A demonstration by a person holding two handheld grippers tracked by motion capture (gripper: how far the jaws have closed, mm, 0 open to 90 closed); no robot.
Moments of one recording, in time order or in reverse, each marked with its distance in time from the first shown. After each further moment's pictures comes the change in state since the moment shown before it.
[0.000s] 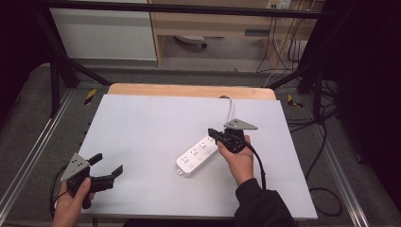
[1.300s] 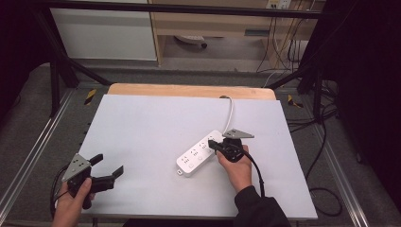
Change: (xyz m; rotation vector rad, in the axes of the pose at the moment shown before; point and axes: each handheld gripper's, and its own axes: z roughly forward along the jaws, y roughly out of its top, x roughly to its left) left arm -0.001 -0.001 0.001 0.014 -0.005 0.004; right arm -0.002 -0.036 0.007 0.096 0.001 0.039
